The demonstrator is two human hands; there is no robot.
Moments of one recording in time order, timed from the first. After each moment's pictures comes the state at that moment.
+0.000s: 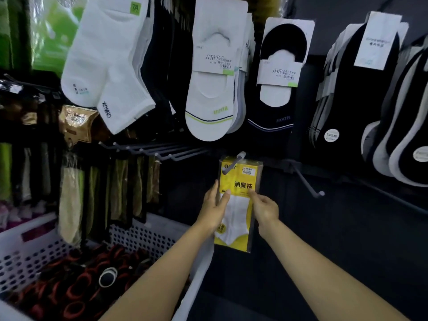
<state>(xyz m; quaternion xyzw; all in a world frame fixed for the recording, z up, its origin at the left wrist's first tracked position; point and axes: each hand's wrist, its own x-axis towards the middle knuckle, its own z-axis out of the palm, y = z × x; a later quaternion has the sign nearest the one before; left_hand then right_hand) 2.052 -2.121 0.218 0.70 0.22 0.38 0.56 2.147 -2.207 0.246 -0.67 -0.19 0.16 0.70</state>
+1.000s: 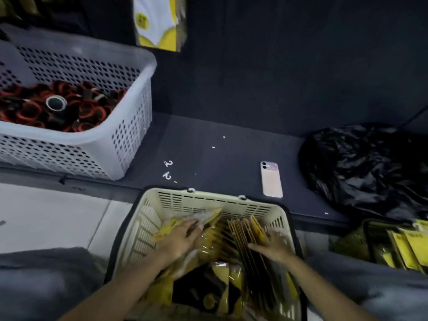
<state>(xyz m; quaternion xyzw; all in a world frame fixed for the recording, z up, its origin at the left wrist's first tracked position) 1.863 -2.435 -0.141 0.79 0.32 -0.07 0.51 2.042 -2.659 -0.111 -0.89 -0.14 0.41 0.15</state>
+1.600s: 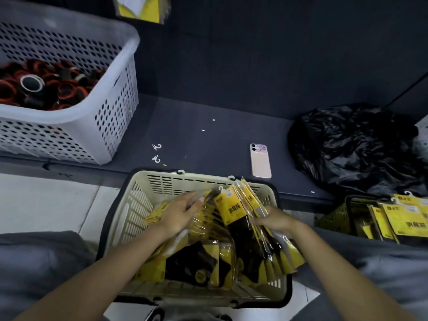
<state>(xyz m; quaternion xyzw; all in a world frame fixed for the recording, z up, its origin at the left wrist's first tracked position) 1.880 -2.448 -0.103 0.83 0.27 0.00 0.49 2.058 -2.662 -0.059 -0.84 -0.15 0.48 0.22</state>
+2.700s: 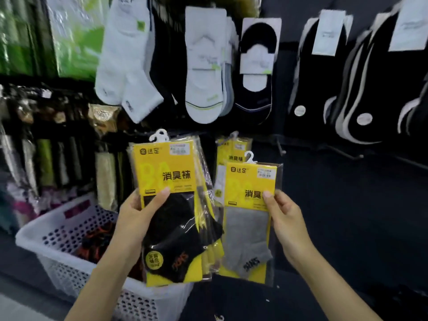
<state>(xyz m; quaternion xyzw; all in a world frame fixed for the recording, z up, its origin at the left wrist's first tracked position) 1.814 -2.238 0.248 0.58 0.23 0.49 0.61 2.023 -2.388 0.247 -0.58 -0.38 0.15 0.71</state>
